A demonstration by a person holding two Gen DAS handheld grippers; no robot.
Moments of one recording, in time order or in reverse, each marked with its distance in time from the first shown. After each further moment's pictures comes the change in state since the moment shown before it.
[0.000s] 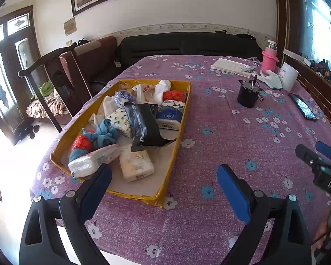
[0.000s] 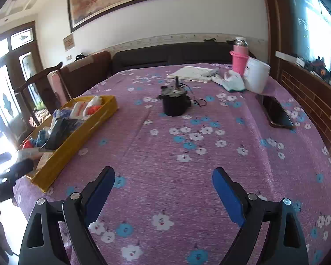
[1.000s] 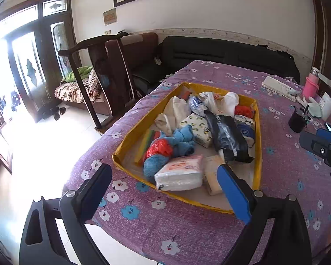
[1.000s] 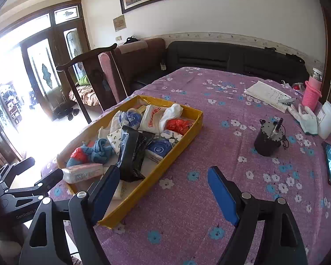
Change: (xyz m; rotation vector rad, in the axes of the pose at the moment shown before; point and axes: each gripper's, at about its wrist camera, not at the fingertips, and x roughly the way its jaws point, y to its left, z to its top) left arm -0.003 0.107 0.005 -0.164 -0.014 0.178; right arm 0.030 0.155 0.062 -0.230 0.060 0.262
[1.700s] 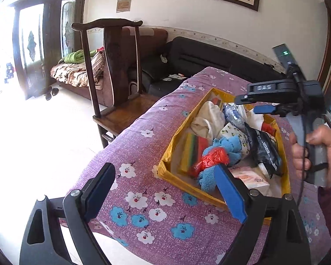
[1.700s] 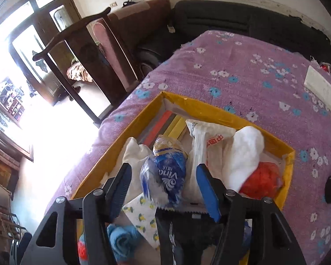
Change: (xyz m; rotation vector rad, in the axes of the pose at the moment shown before) left arm 0.043 0.110 -0.003 -0.178 0.005 -0.103; right arm 0.200 0.070 0.118 0.064 0.271 0.080
